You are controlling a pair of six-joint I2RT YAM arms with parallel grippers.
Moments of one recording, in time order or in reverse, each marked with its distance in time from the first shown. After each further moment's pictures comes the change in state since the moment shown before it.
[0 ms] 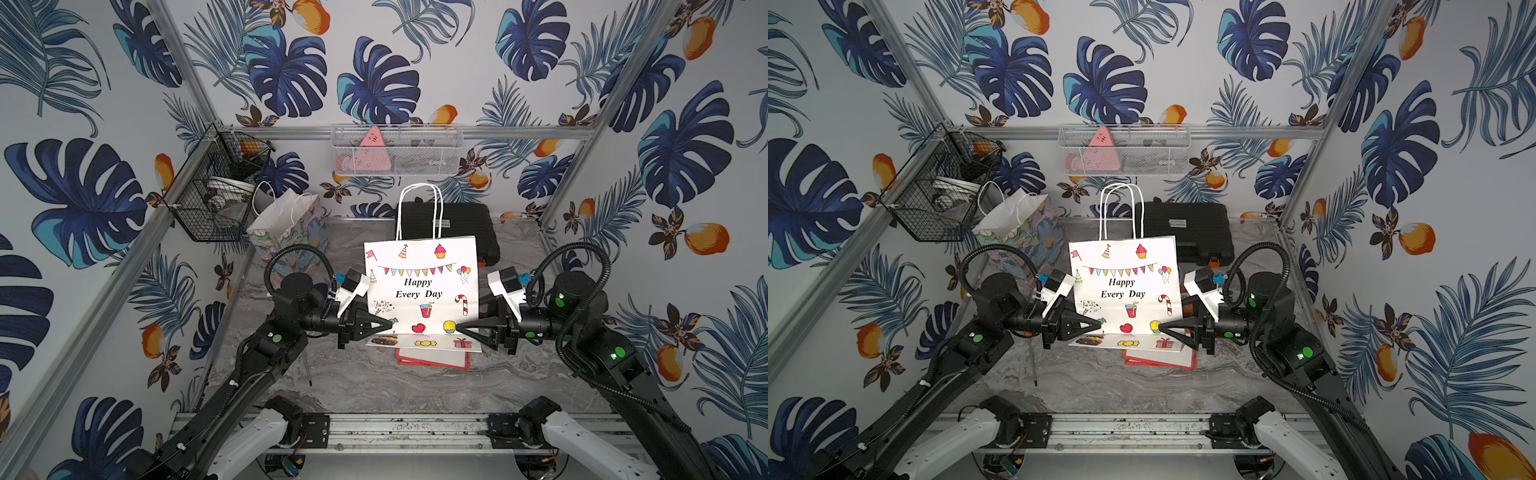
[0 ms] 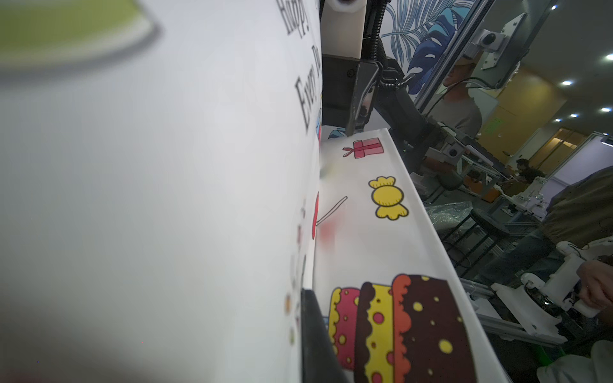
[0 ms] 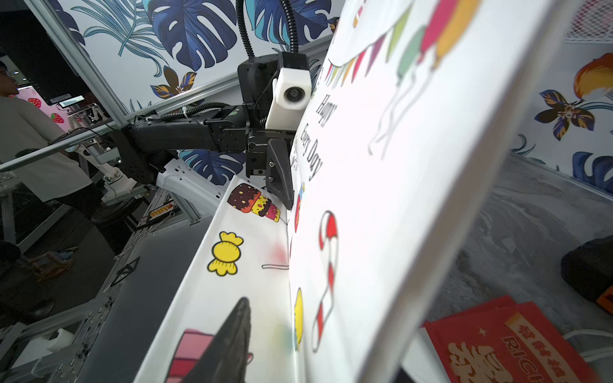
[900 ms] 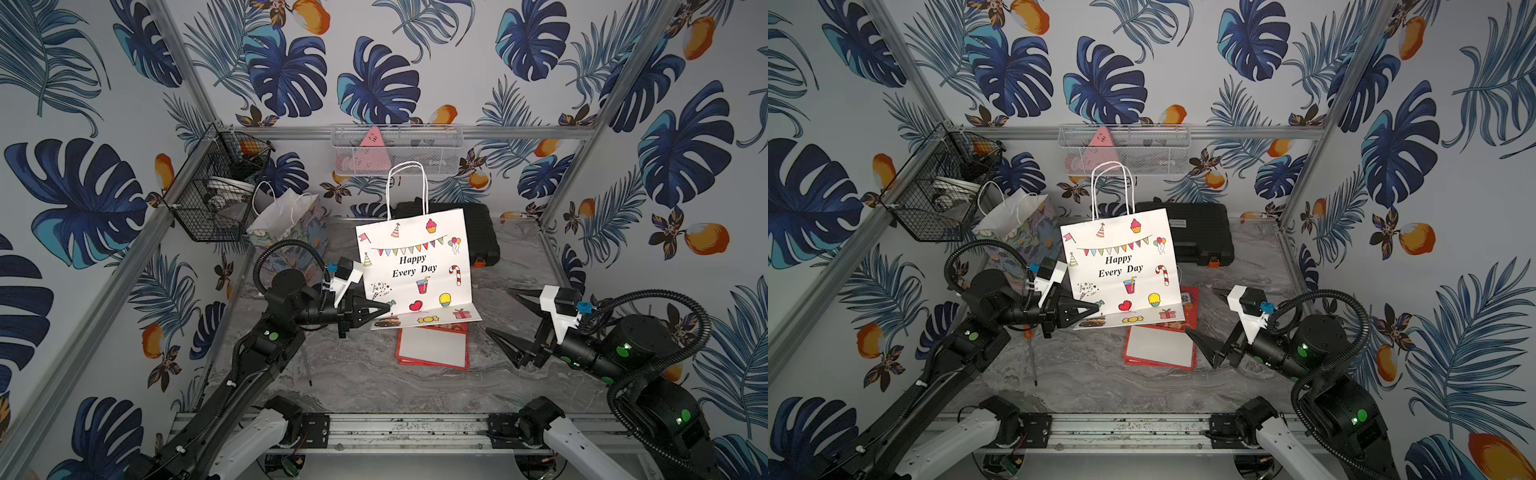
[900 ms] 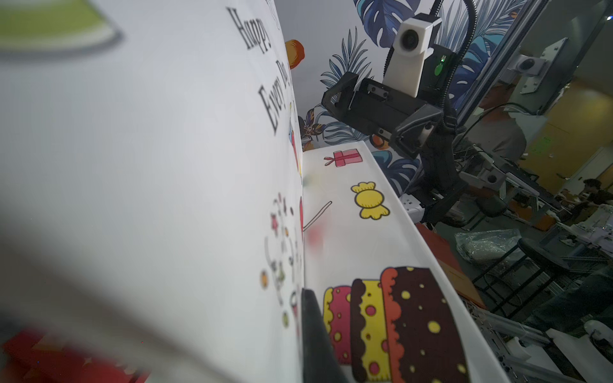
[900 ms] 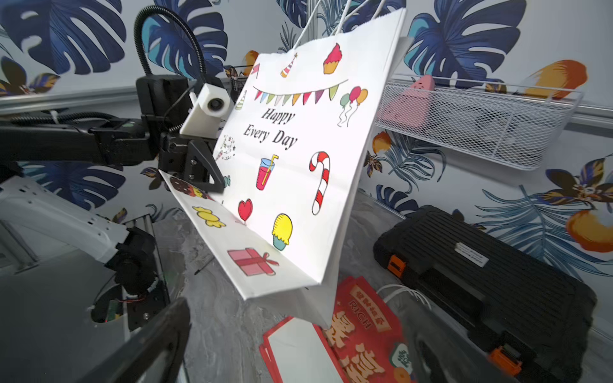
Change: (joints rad) left arm 0.038 0.005 0.035 0.057 -0.109 -0.050; right arm 0.000 -0.266 -0.008 -0.114 0.450 -0.164
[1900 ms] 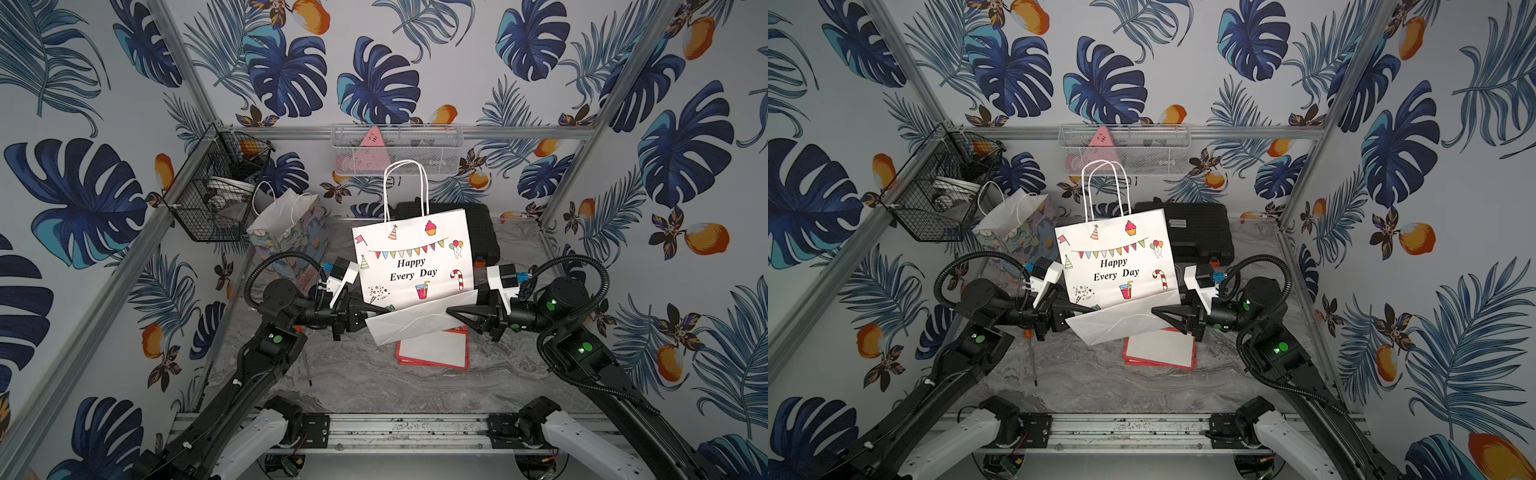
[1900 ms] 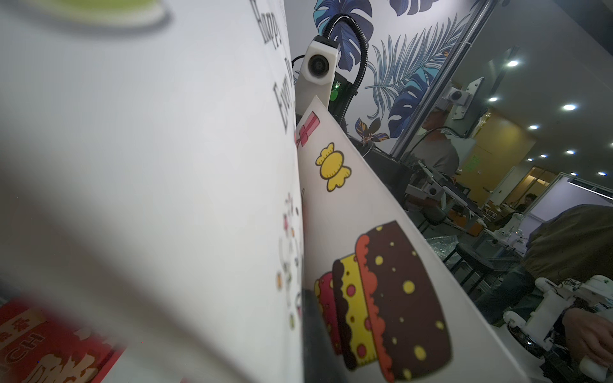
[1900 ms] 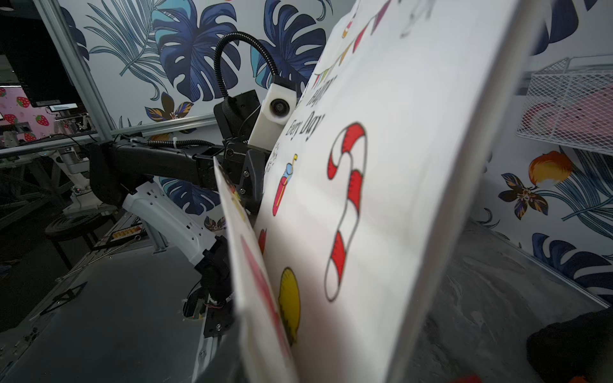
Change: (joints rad) left arm 0.007 -0.005 -0.082 0.339 0.132 -0.328; right arm 0.002 0.300 -0.203 0.671 -0.464 0.270
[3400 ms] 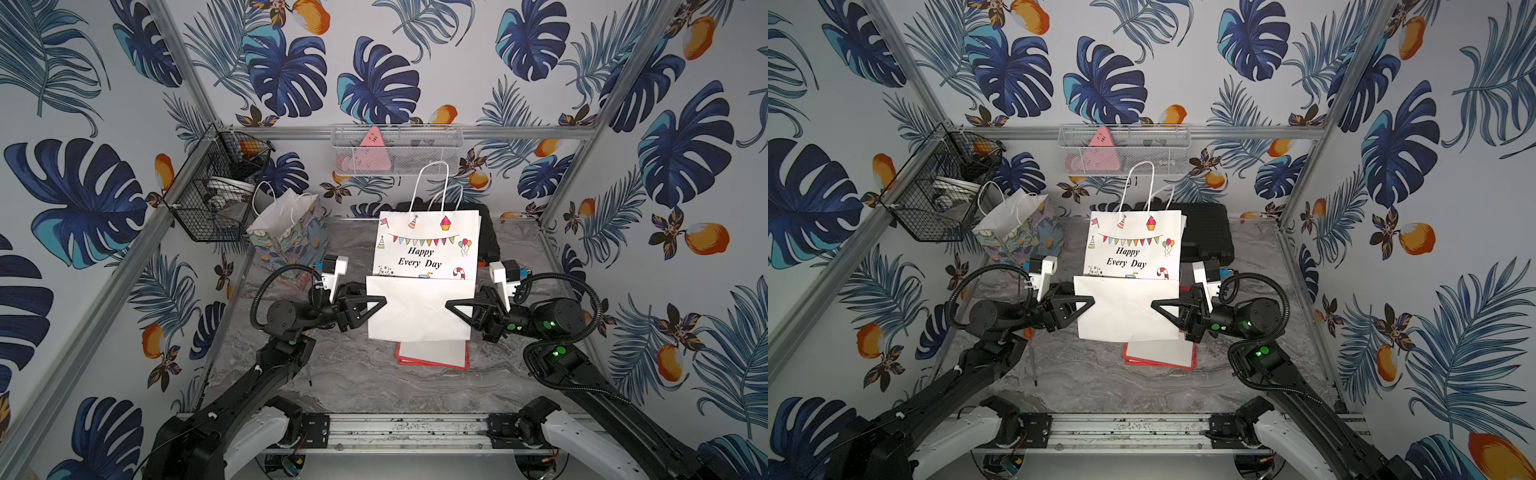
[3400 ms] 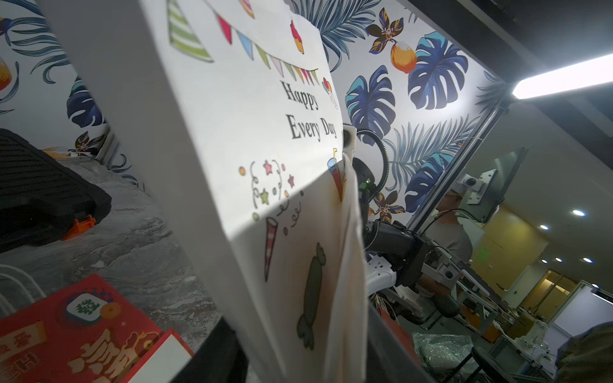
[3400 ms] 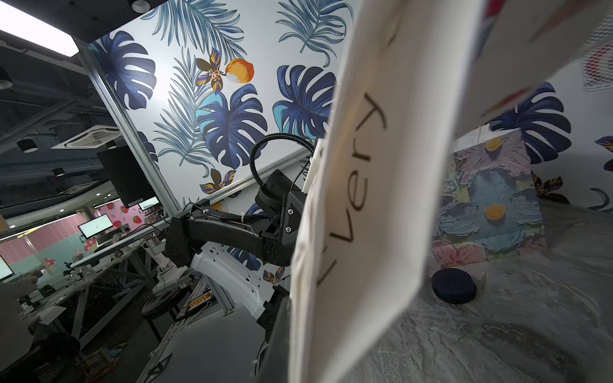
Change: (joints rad) left arm 0.006 0.127 -0.212 0.655 -0.242 -0.412; right arm 0.013 0.013 -0.224 0.563 -0.014 0.582
